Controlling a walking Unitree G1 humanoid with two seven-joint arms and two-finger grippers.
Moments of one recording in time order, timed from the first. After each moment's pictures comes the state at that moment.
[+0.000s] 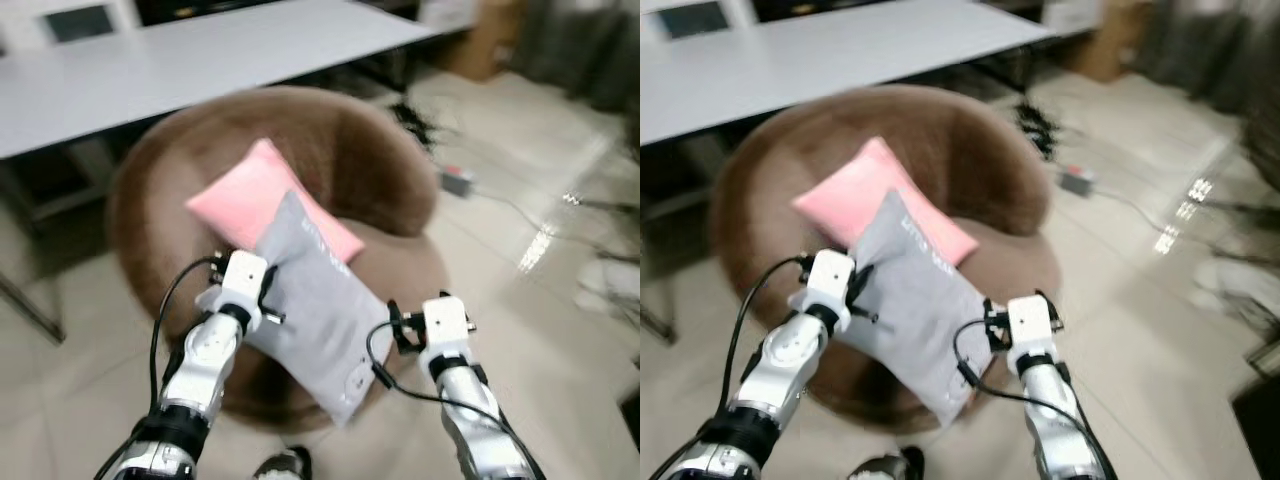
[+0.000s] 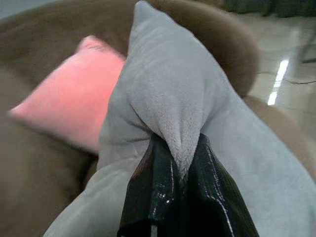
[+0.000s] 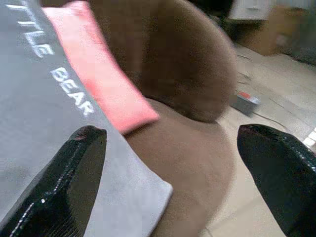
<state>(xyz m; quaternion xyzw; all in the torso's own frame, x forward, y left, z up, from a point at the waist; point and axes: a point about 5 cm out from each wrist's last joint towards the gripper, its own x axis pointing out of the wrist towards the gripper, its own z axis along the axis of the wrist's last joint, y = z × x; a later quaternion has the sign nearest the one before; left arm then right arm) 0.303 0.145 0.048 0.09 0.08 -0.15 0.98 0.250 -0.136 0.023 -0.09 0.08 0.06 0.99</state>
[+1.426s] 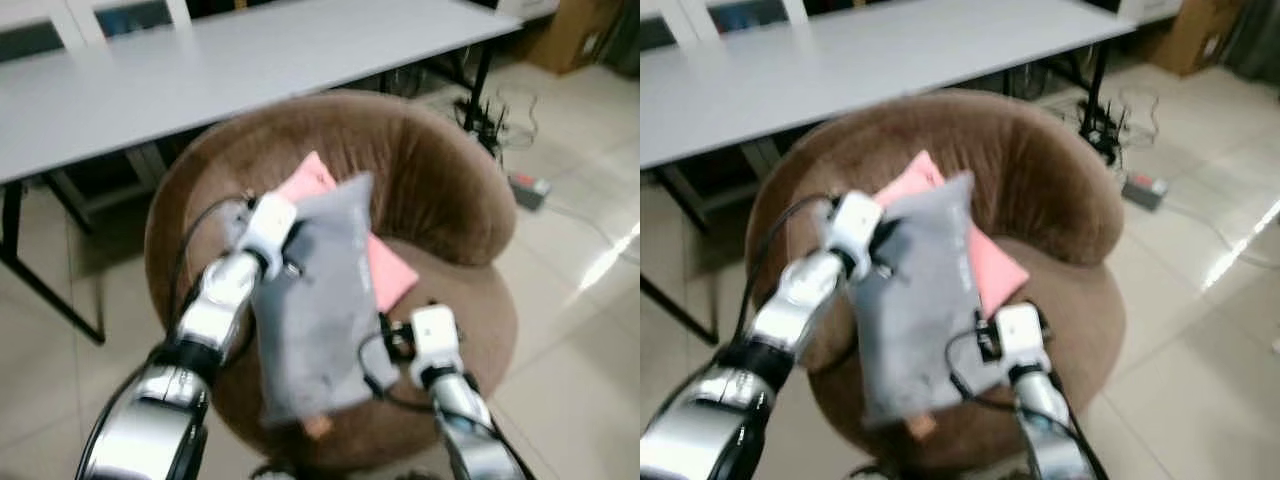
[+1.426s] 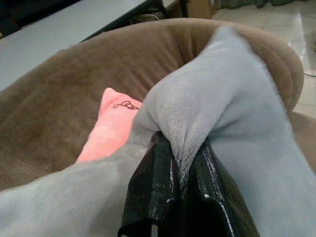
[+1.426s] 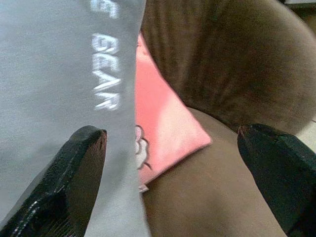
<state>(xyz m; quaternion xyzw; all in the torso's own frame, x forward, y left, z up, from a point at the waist) 0.359 0.118 0.110 0.15 0.04 -0.23 0.96 0.243 -0.125 0.011 -0.07 0.10 0.07 0.99</state>
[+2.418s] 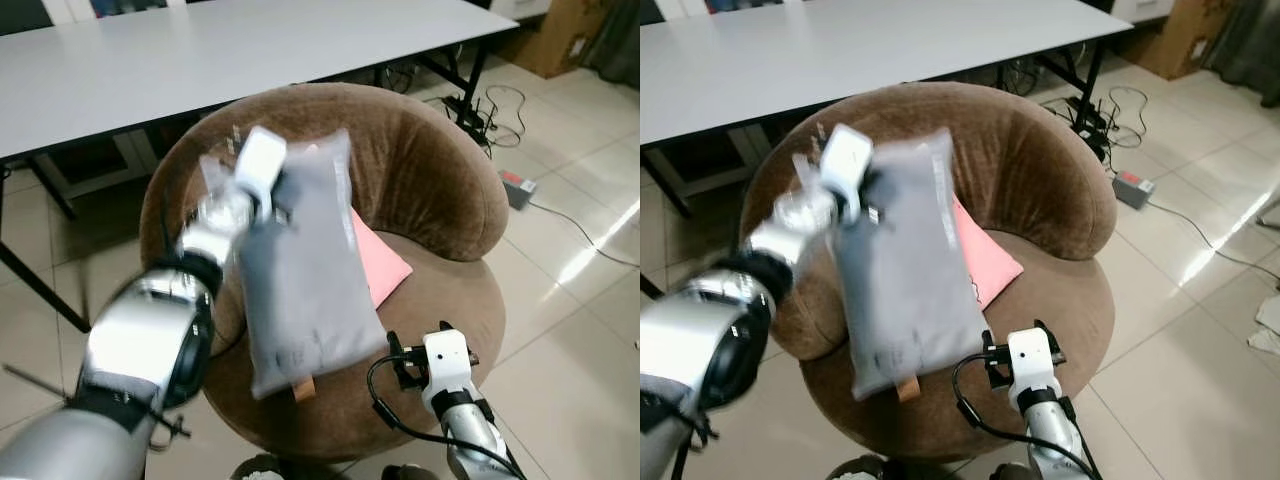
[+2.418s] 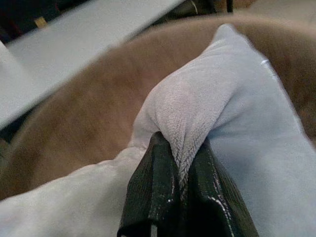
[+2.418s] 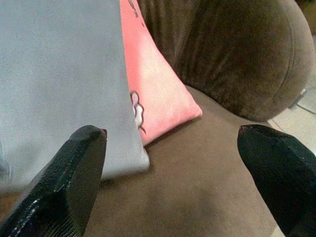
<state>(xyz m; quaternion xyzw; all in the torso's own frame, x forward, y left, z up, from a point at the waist) 0.410 0.135 0.179 0.17 0.05 -0.14 0.97 0.211 -0.138 0.006 -0.08 0.12 0.06 0.99</state>
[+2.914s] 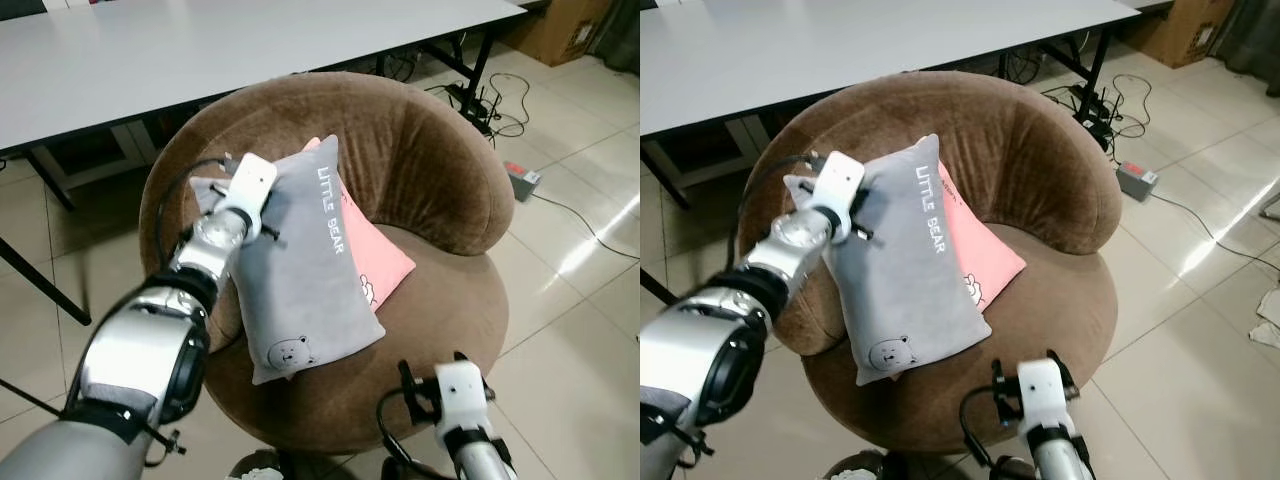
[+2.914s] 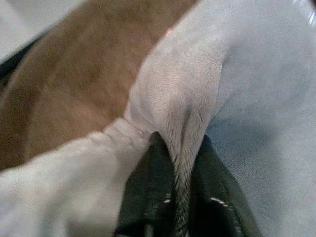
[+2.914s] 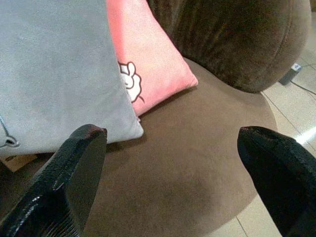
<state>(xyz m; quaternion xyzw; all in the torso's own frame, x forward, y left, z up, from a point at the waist) 0.393 0.147 0.129 0.19 0.12 -0.11 0.97 0.169 -0.145 0.004 -0.09 0.16 0.04 0.98</state>
